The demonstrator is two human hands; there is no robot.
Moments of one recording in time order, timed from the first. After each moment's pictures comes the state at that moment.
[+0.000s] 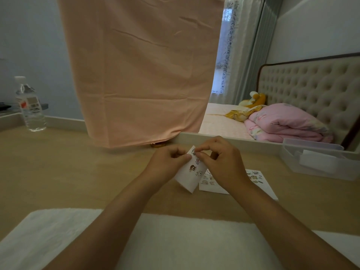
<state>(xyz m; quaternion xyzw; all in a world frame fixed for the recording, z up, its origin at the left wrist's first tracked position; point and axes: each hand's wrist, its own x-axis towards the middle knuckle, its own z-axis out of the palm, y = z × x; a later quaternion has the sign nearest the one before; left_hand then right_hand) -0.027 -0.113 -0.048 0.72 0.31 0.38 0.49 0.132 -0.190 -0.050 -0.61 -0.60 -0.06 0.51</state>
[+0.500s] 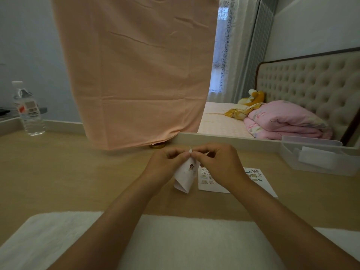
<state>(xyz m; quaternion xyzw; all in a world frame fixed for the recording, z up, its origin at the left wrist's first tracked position) -0.028 -0.119 -0.048 0.69 0.28 0.39 0.54 0.132 -0.190 -0.047 -0.63 -0.58 0.04 0.52</state>
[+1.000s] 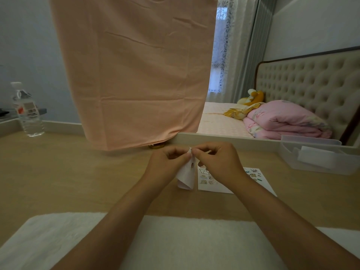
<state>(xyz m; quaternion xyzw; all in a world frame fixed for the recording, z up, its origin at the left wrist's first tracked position) -0.024 -0.123 -0.051 0.68 0.27 0.44 0.52 0.132 -0.188 -0.045 -0.63 -0.54 0.08 0.55</state>
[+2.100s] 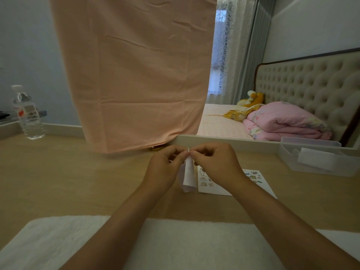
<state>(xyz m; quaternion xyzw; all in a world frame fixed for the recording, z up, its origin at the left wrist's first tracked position) -0.025 -0.121 -0.053 0.75 0.24 0.48 0.40 0.122 -0.189 -0.038 -0.63 -0.54 0.09 0.55</state>
